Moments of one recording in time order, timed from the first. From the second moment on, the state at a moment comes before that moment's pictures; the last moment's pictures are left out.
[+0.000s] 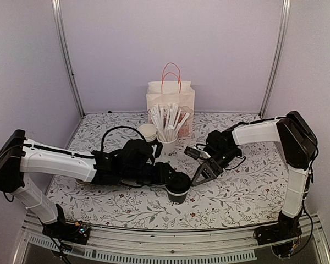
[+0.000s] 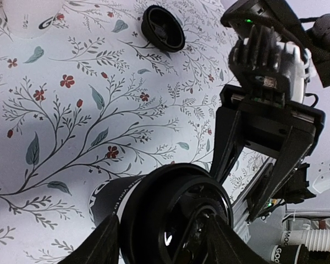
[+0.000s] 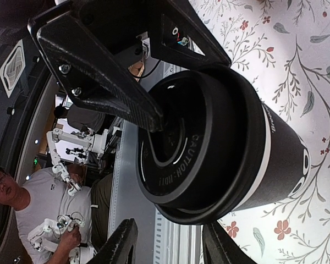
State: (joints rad) left arm -1.11 1.56 0.90 0.02 -0.01 -0.95; right arm 0.63 1.97 1.25 -0.94 -1.29 -0.54
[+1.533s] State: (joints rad) left arm -1.11 1.59 0.85 0.11 0.00 -0.96; right arm 0.62 2.03 1.28 -0.87 -1.22 -0.24
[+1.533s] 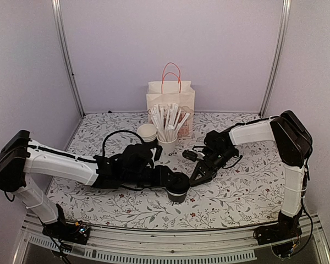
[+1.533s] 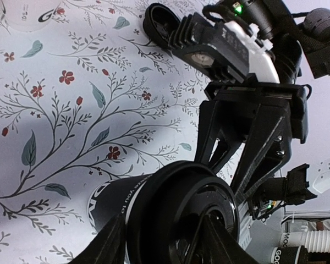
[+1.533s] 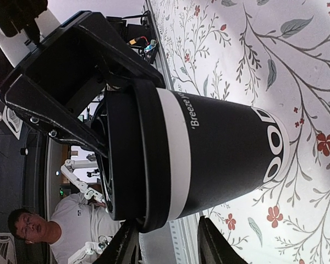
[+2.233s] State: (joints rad) left arm -1.12 1.56 0.83 0.12 -0.01 -0.93; right arm 0.63 2.00 1.32 -0.94 -1.20 -0.41
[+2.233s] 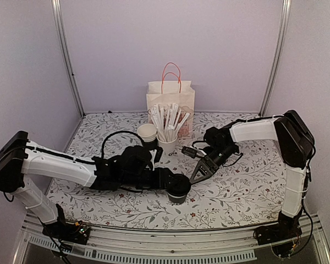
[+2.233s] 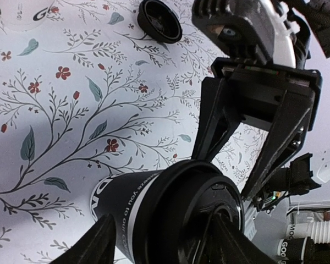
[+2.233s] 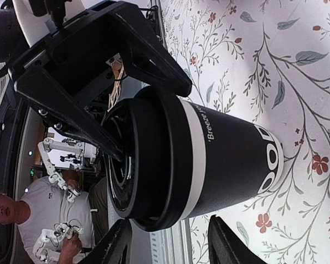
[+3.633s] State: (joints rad) left arm -1.22 1.38 0.83 -0.20 -0.16 -0.99; right arm 0.59 1.91 1.45 -0.94 -0.99 -0.43
